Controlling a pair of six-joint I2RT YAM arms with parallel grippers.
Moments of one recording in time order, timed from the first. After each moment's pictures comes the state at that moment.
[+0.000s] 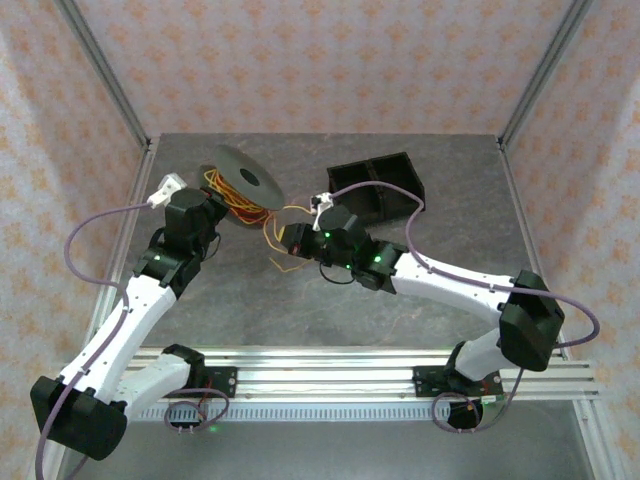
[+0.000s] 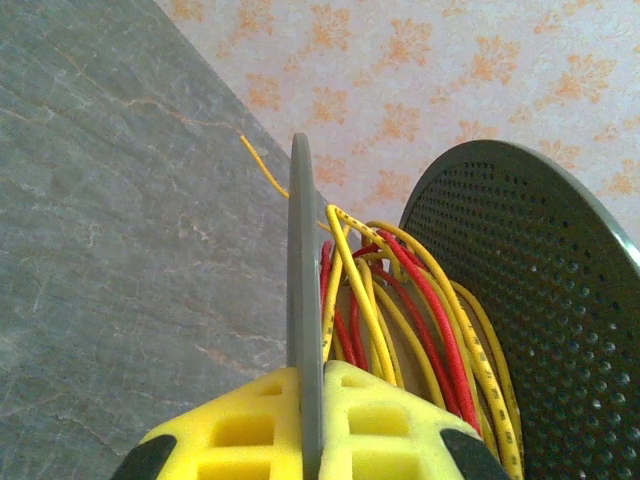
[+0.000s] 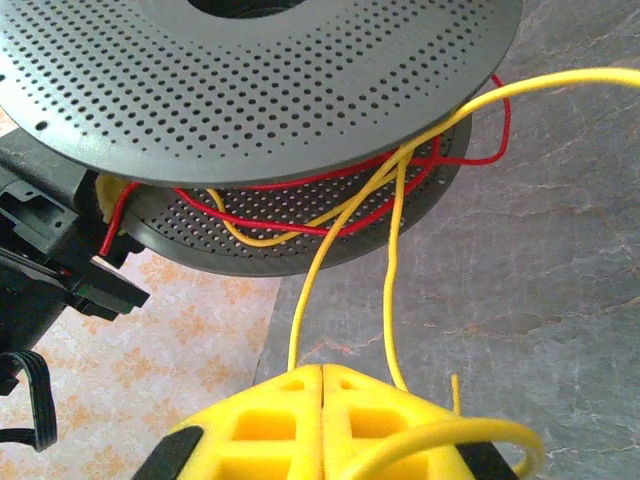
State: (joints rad) left arm -0.27 0.97 0.88 -0.30 -0.34 -1.01; right arm 0.97 1.45 1.07 0.01 -0.05 1.01
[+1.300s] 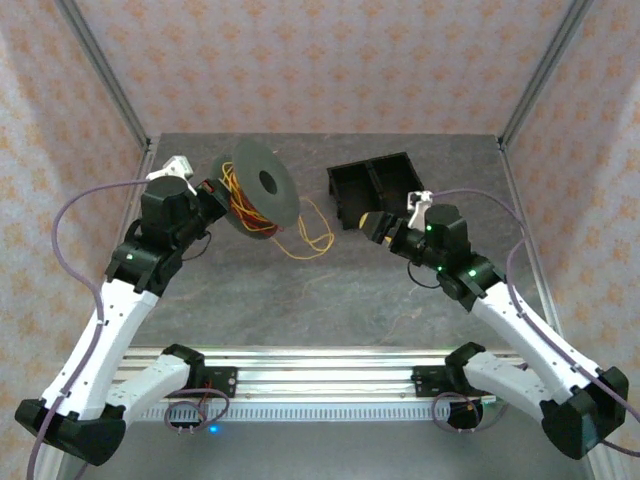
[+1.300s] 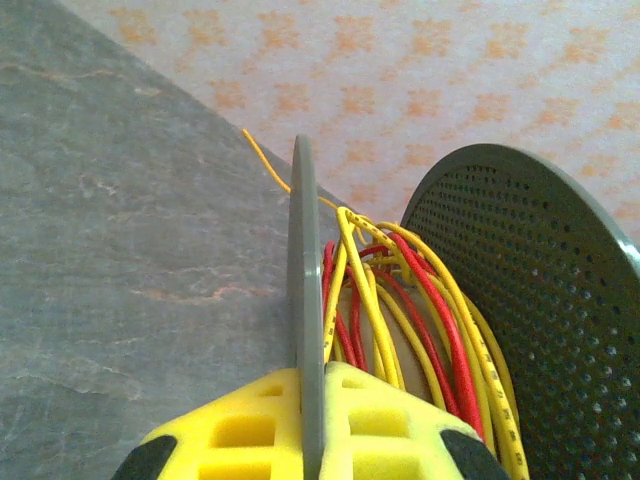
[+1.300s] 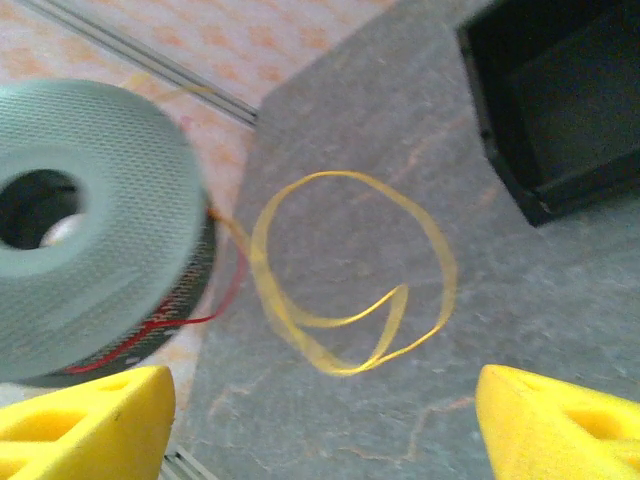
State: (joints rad) left arm -0.27 0.94 1.14 -0.56 -0.05 -0.83; right arm 0.49 0.93 0.79 -0.27 -0.27 0.84
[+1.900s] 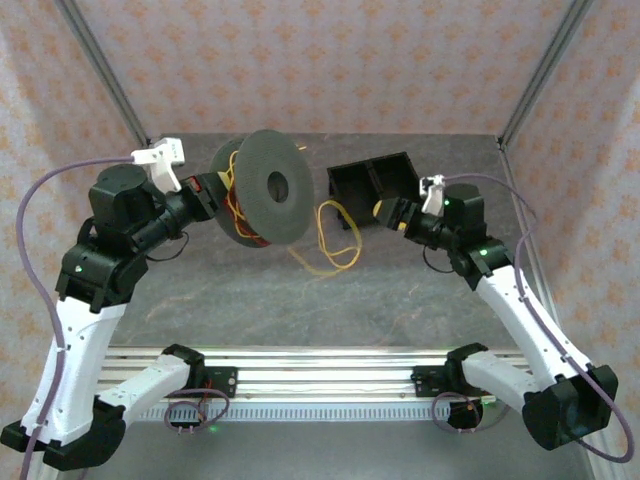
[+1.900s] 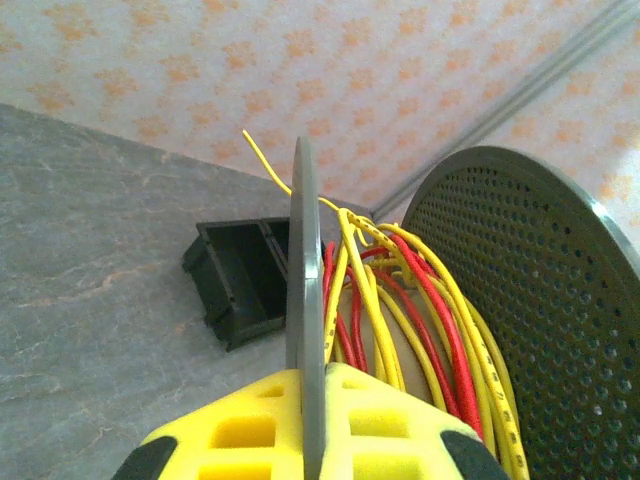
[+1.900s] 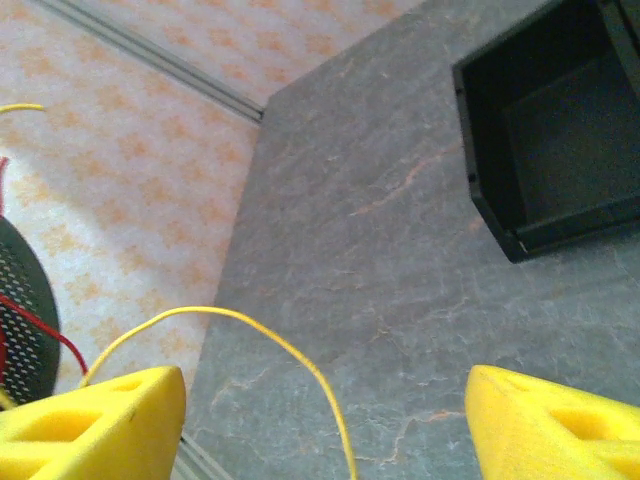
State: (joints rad) left arm -0.27 0.95 1.51 -0.85 0.26 -0.62; right arm 0.28 1.02 0.97 -0.39 -0.52 0.69
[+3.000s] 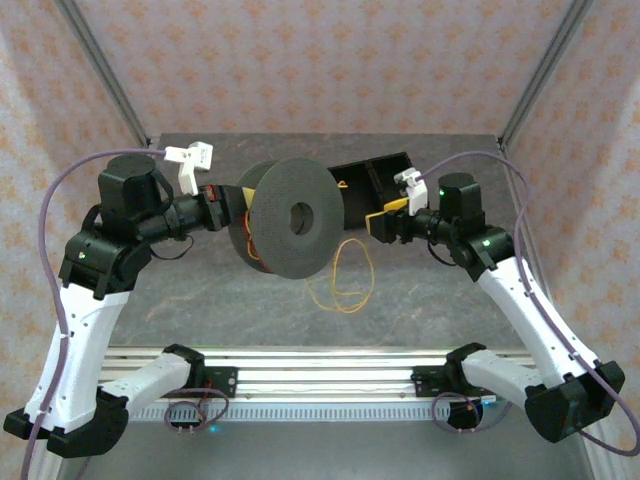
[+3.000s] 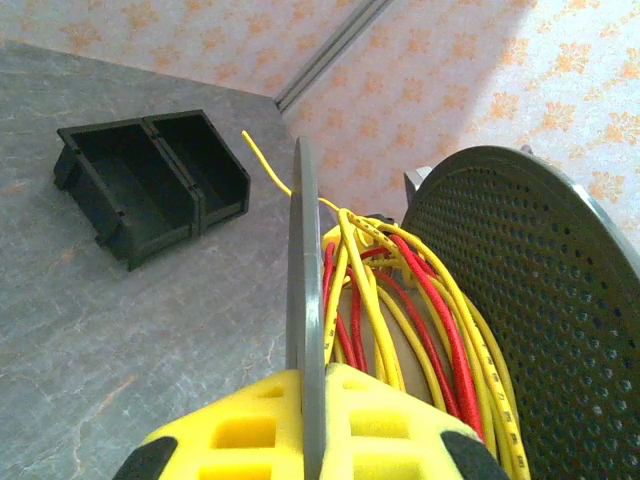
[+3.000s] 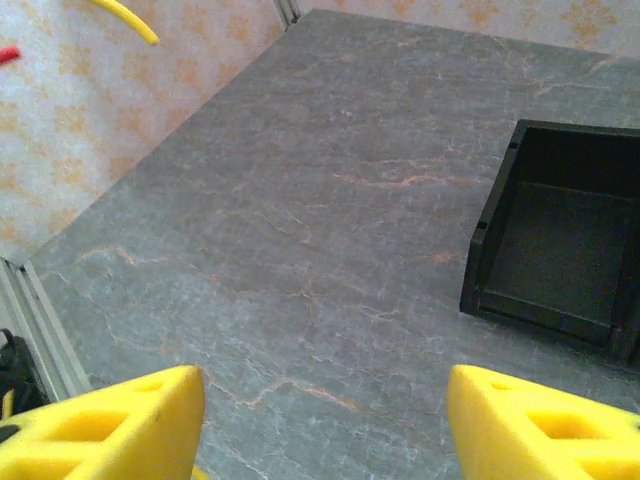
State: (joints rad) left arm -0.27 1.01 1.54 -0.90 0.58 -0.58; right arm 0.37 1.07 1.06 -0.54 -0.51 0.05
